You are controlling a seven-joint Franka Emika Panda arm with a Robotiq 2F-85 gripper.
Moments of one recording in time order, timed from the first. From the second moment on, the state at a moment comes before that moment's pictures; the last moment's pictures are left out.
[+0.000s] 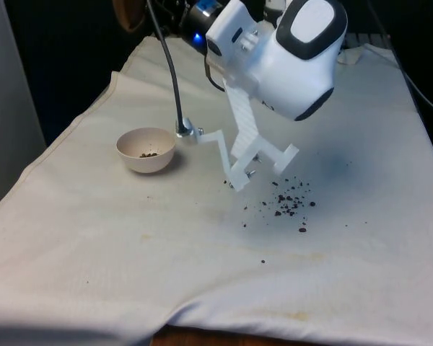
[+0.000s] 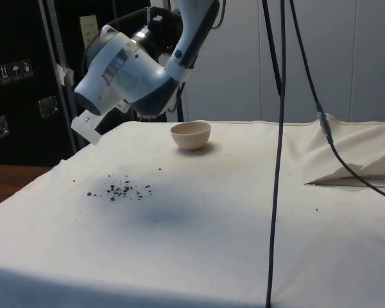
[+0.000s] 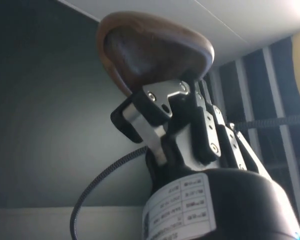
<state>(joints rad) 0.11 0.83 -0.03 -1.50 -1.60 0.96 0.67</state>
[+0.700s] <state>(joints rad) 0.11 0.77 -0.01 -1.52 -1.48 0.96 0.70</state>
